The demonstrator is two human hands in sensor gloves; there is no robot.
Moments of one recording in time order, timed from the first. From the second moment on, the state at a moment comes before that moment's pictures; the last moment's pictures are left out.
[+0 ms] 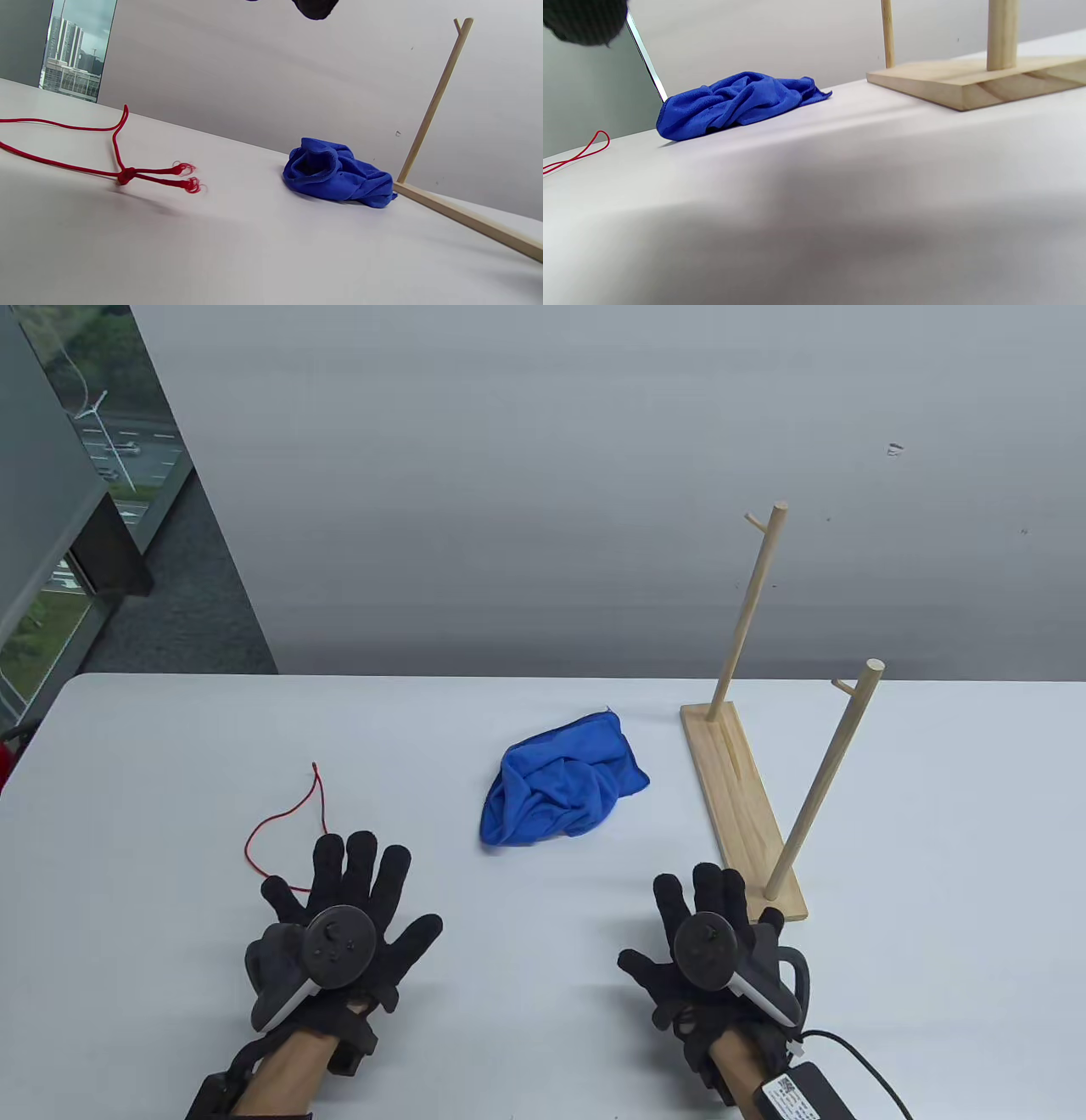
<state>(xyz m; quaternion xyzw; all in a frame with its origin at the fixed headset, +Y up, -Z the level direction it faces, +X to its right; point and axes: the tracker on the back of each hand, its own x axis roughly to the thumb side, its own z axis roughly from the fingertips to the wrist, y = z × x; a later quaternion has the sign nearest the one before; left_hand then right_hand) -0.244 -0.708 -0.314 0.05 -0.07 0.12 0.99 0.152 -0.747 -0.315 0.05 0.05 0.99 0.12</state>
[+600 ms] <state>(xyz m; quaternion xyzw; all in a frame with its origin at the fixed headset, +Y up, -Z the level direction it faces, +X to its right) -0.242 -0.708 -0.314 0.03 -0.07 0.12 0.99 0.154 -0.739 -0.313 0.04 0.04 1.00 0.08</state>
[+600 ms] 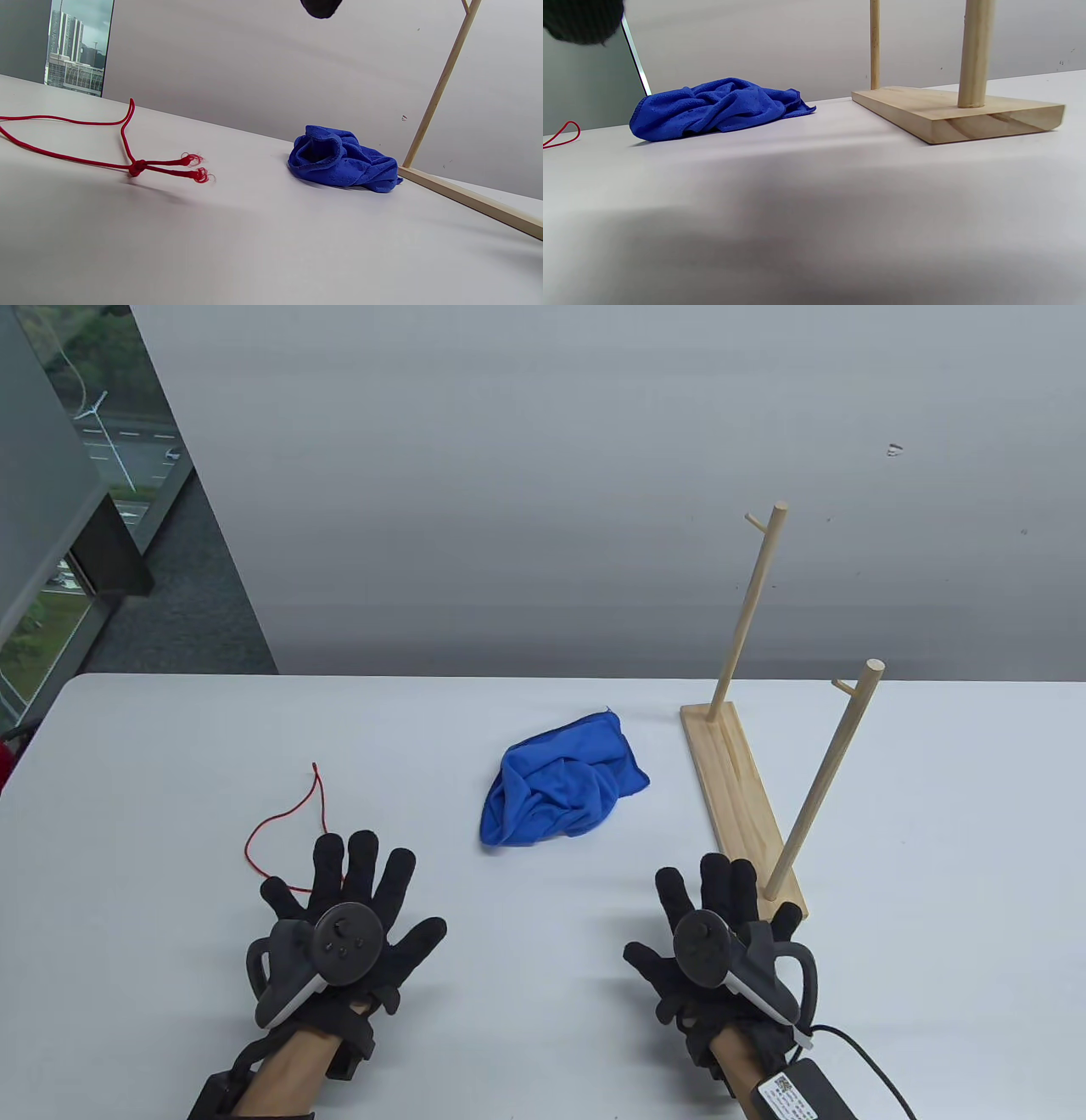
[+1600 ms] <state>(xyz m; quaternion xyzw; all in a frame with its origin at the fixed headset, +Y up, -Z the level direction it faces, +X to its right) -0.240 -0.708 -0.315 0.03 -0.07 0.12 0.99 0.179 -0.705 -0.297 0.00 -0.11 0.98 0.16</state>
